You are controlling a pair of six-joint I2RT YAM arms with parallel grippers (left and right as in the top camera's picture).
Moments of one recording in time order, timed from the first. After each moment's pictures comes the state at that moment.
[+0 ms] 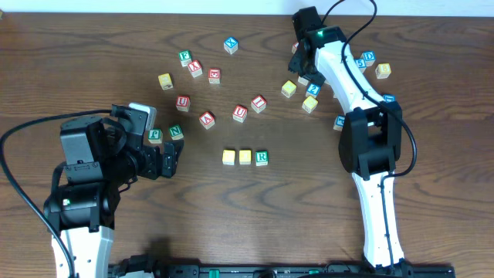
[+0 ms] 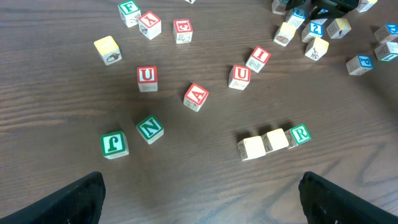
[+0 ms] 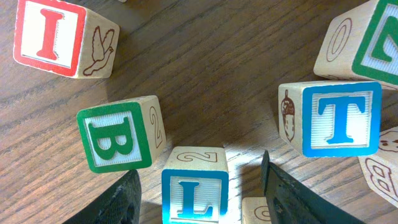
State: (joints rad) left arm 0.12 0.94 0.93 -0.81 0.44 0.20; right arm 0.28 2.53 2.28 -1.01 0.17 0.80
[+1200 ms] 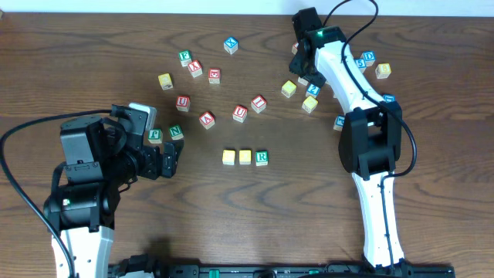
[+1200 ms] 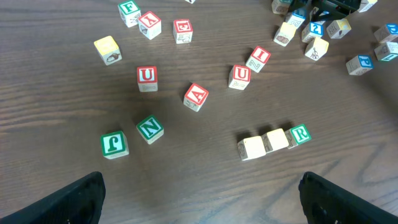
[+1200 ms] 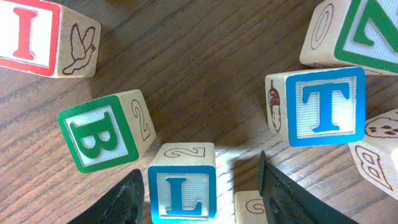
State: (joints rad) left arm 0.12 0.94 0.93 -0.81 0.44 0.20; right arm 0.28 2.53 2.28 -1.04 0.18 0.85
